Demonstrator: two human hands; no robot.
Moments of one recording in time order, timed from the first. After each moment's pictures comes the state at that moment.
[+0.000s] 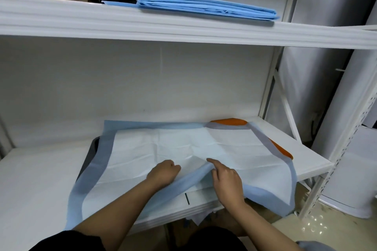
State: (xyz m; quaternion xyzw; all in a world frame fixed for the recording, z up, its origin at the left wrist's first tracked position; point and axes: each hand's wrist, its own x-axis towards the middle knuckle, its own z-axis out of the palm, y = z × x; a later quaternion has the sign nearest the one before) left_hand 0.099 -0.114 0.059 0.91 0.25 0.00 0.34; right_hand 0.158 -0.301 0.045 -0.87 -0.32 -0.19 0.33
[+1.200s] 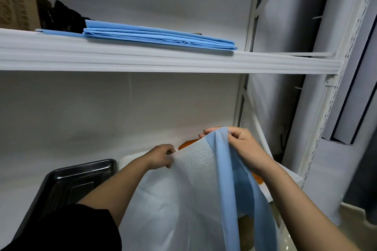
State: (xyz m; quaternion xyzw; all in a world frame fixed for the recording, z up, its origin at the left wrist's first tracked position) left_hand 0.221 -0.109 0.142 0.95 0.03 0.02 0.32; right_hand 0.205 -0.377 0.229 -0.71 -0.37 0.07 0.59
